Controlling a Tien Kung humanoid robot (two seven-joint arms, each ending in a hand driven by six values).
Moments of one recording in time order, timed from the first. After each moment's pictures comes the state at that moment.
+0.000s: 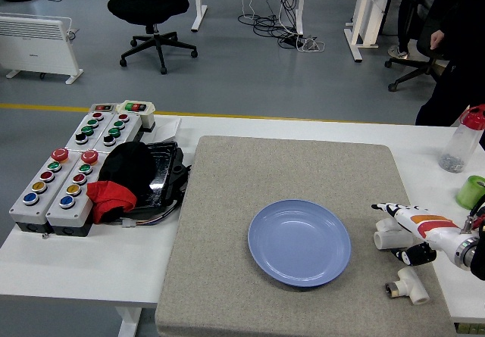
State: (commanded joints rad) left arm -0.19 0.06 -1.20 -0.18 0.87 0.31 0.29; right arm 0.48 -0.45 0.99 1.27 -2.02 0.22 -0.07
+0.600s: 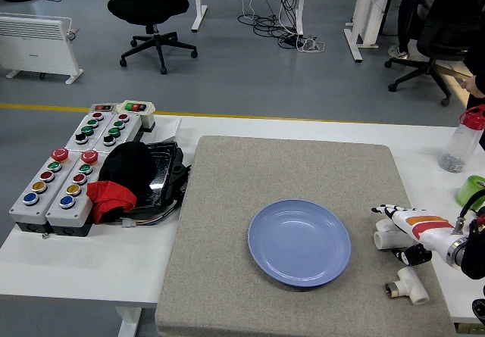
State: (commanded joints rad) left arm -0.19 0.06 -1.19 -0.18 0.87 0.31 0.29; right arm 0.53 -0.43 0.92 1.19 -2.06 0.15 -0.08
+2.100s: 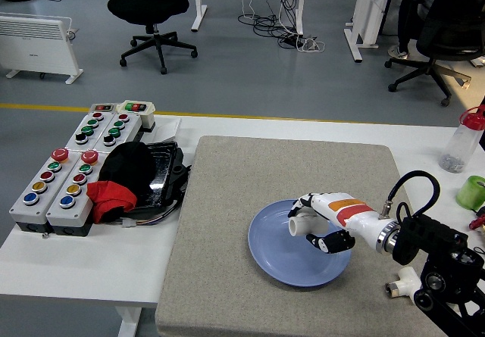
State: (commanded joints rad) left arm -0.18 0.06 -1.18 -0.18 0.84 0.31 0.28; right arm 0.67 -0.29 0.74 1.33 -1.89 0.17 -0.07
